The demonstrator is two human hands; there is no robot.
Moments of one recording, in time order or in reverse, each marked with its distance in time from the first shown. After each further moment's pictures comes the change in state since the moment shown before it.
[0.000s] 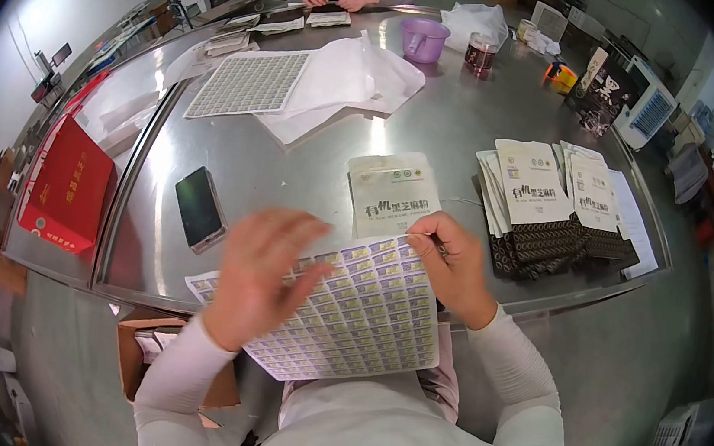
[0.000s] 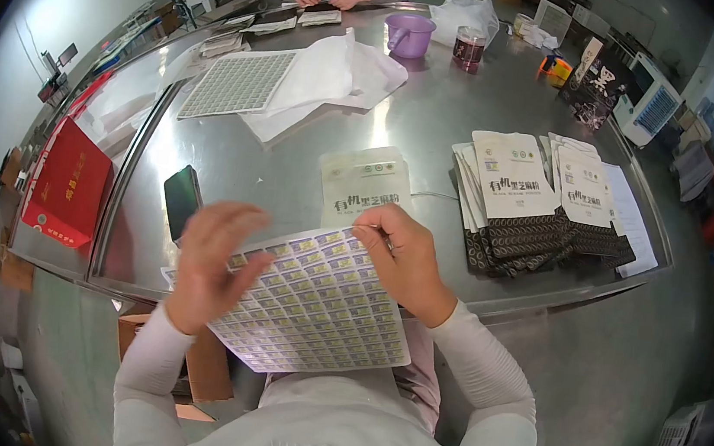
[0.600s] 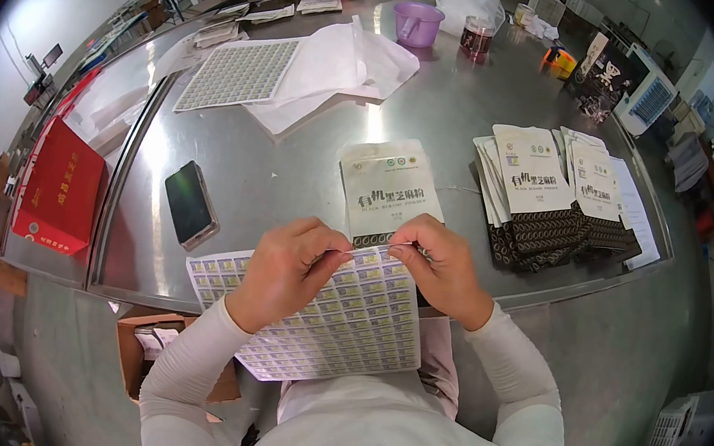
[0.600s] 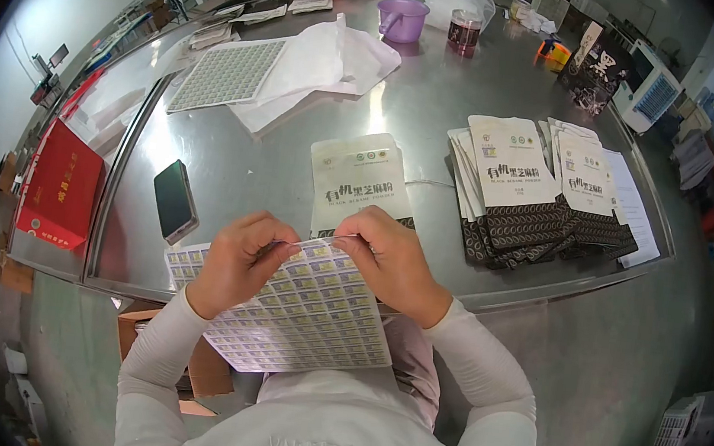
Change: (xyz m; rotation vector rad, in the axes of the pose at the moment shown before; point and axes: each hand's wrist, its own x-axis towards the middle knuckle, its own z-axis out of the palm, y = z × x) left_hand -0.001 -0.009 0.050 -0.432 -0.194 -0.250; right_hand -0.003 0.002 0.000 -0.129 -0.100 -0.127
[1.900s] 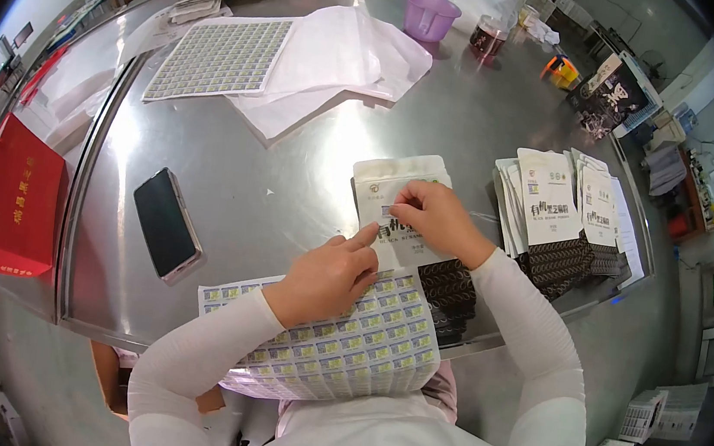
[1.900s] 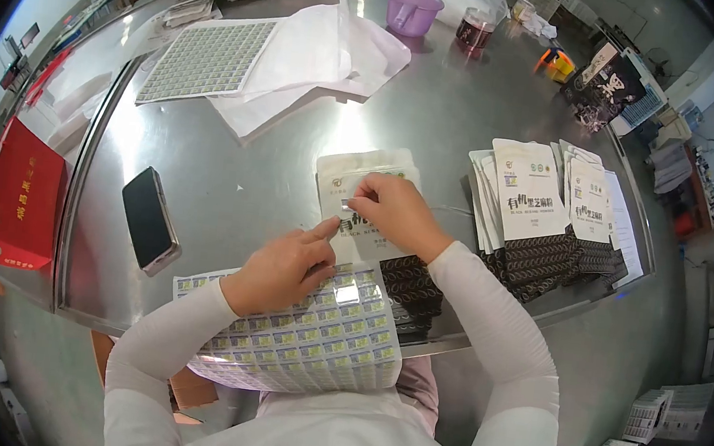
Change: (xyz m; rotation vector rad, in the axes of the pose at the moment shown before) left_hand 0.032 -0.090 0.030 -0.012 -0.392 -0.078; right_hand 0.096 0.093 0.020 -0.194 -0.276 0.527
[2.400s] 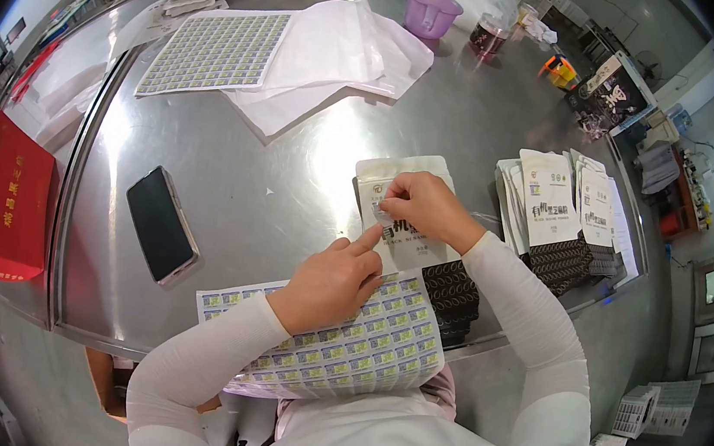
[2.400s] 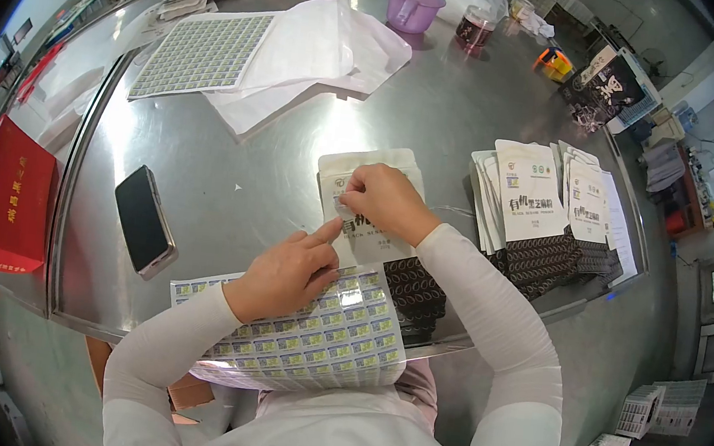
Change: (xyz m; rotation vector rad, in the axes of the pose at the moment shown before) left_hand -0.001 -0.004 0.003 -0.017 0.012 0.020; right_hand 0.025 -0.006 0.008 -0.153 -0.057 0.043
